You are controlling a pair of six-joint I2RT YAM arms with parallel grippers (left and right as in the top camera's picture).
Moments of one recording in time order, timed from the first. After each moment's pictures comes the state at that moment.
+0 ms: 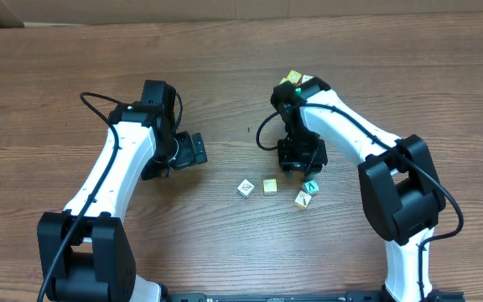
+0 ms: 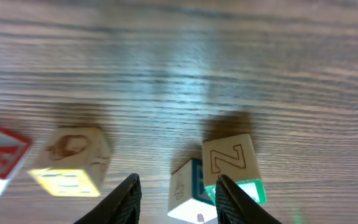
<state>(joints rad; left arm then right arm) -0.10 1.68 1.23 -1.04 0.07 -0.39 0.50 2.13 1.66 -1.33 -0.17 0.46</state>
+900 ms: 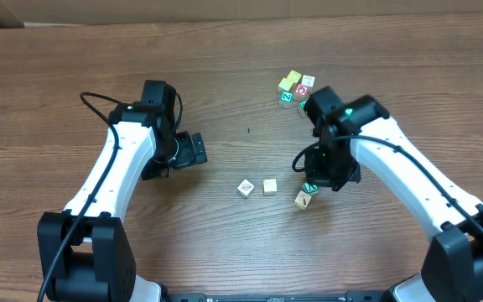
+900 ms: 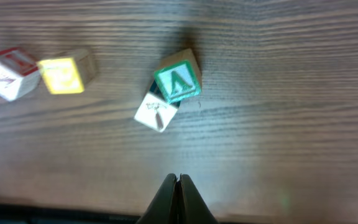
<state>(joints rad) -0.10 1.68 1.23 -1.04 0.07 -0.39 0.47 1.70 1.33 -1.26 -0.14 0.48</state>
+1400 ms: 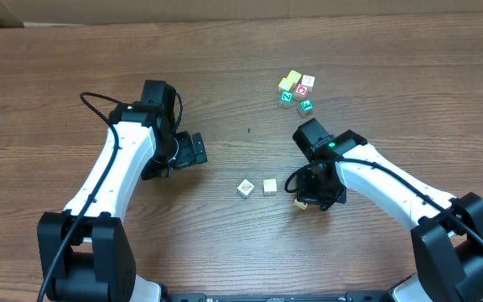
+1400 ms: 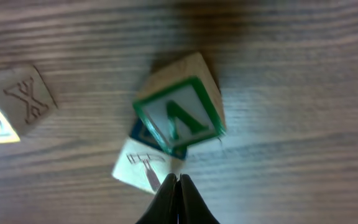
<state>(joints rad) -0.10 1.68 1.23 -1.04 0.07 -0.39 0.54 1.71 1.06 -0.95 -0.14 0.62</state>
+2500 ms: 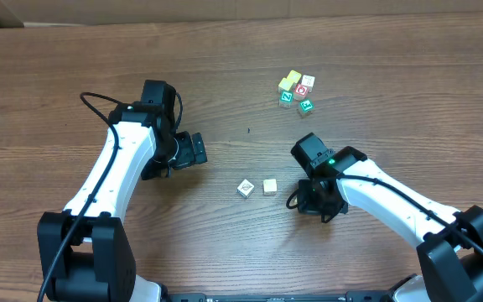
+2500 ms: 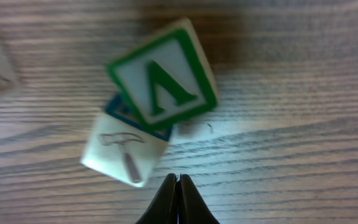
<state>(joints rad) -0.10 1.68 1.23 -1.04 0.07 -0.39 0.59 1.64 0.94 -0.88 -0.09 0.65</state>
